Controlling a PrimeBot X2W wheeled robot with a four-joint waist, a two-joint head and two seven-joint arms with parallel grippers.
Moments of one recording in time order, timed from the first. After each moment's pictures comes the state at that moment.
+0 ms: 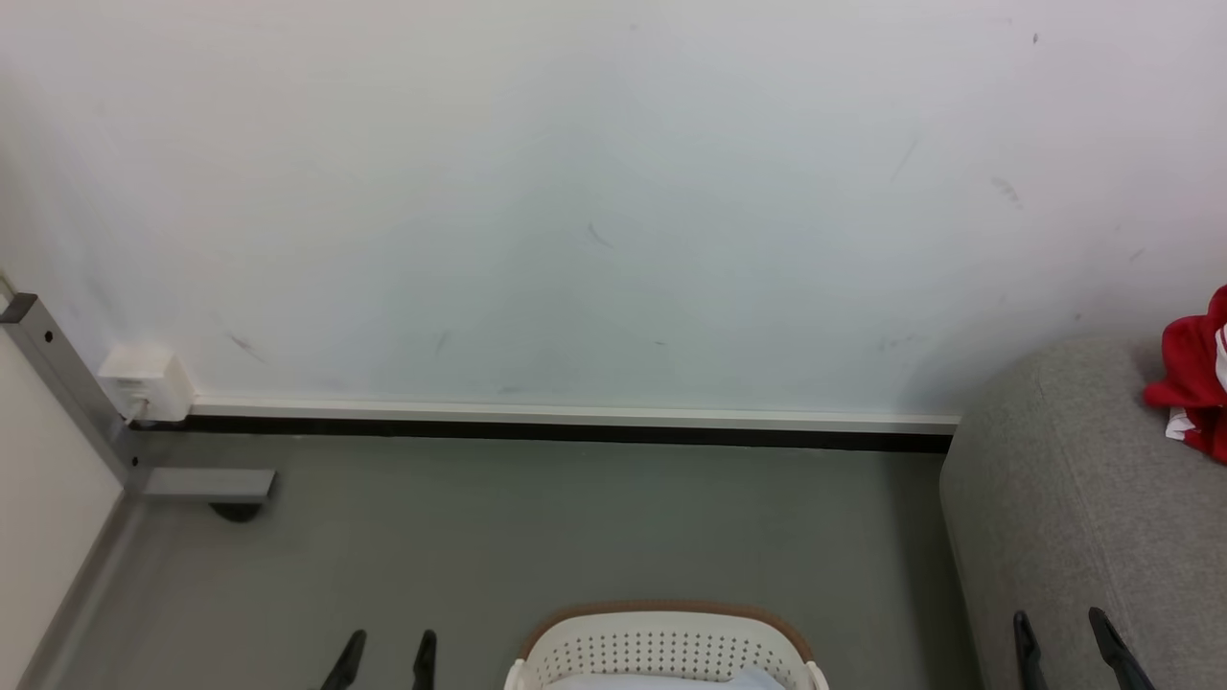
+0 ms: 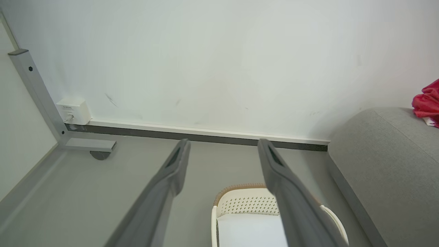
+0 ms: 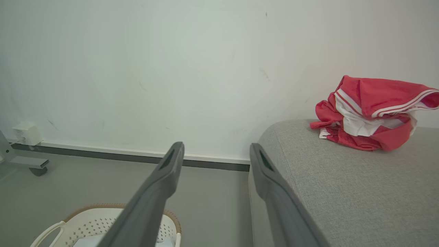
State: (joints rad) left arm 0.05 0.08 -0.11 0.30 -0.18 -0.05 -0.26; right arm 0.08 -0.05 -0.06 0.25 0.10 0.13 -0.26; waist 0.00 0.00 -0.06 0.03
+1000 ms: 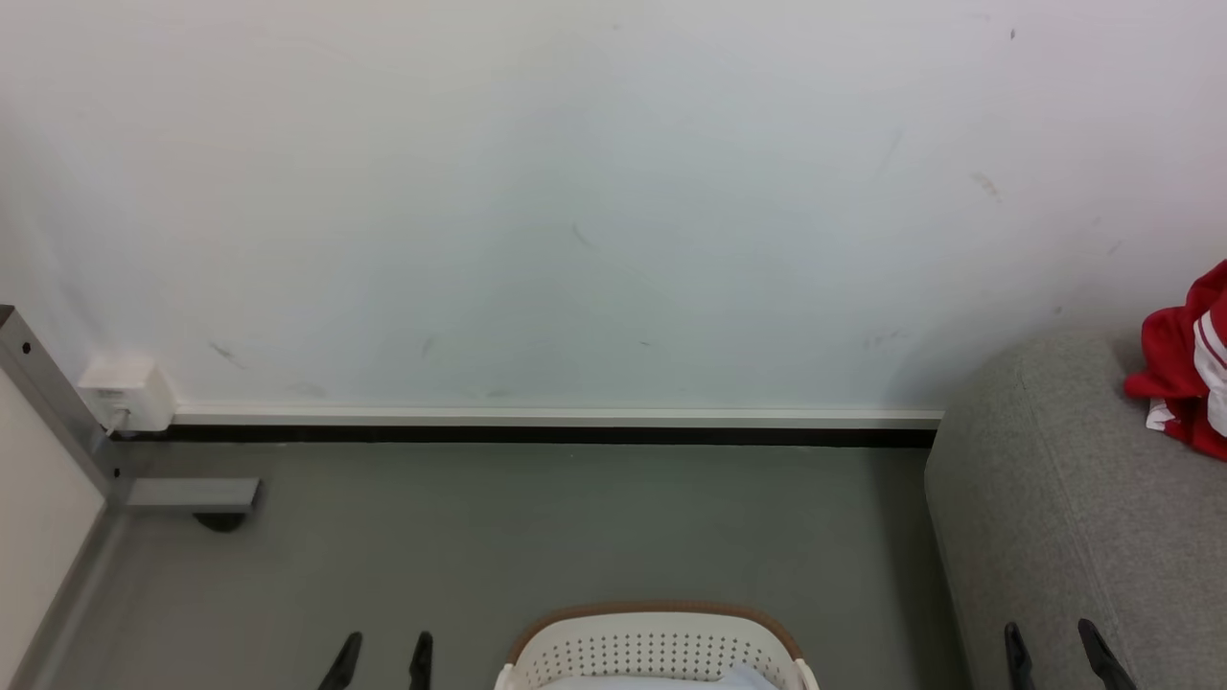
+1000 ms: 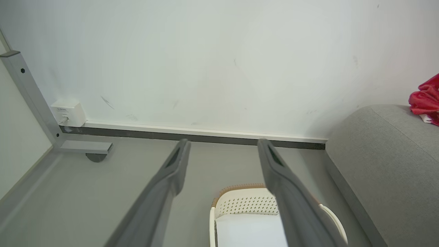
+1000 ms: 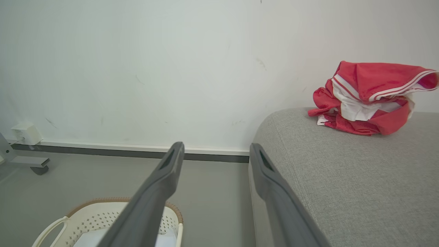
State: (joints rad) left arm 0.05 0.05 -0.06 0.31 -0.14 -0.09 -0.26; right arm 0.08 -0.05 -0.05 0.29 0.13 0.13 -0.26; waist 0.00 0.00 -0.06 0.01
